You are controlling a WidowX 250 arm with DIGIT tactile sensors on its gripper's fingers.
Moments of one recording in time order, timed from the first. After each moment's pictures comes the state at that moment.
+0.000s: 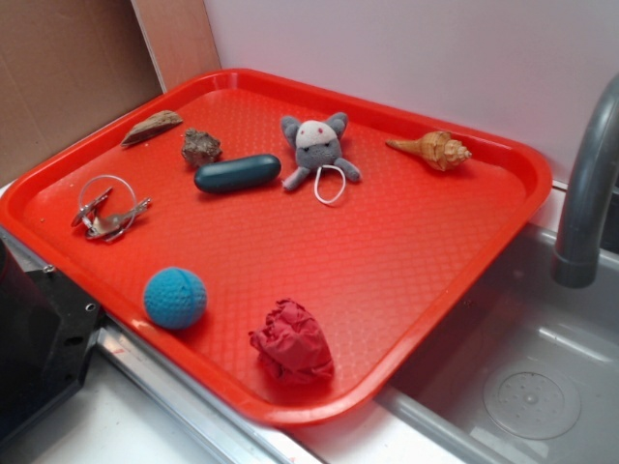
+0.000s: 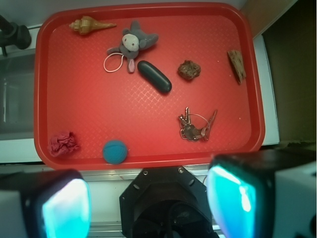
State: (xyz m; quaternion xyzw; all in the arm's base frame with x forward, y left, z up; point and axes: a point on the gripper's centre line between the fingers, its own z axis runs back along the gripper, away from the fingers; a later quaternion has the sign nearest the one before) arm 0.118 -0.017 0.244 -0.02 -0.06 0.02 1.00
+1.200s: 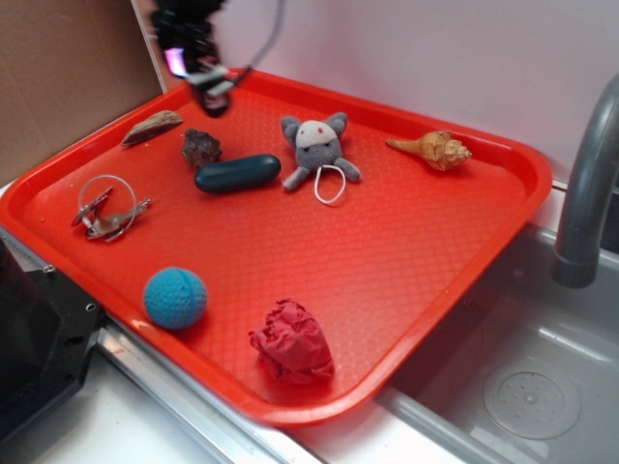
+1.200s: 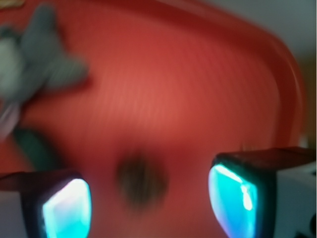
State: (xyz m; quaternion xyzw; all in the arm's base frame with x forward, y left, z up) arm 0.282 0.064 0.062 0.04 -0.01 -0.17 0.99
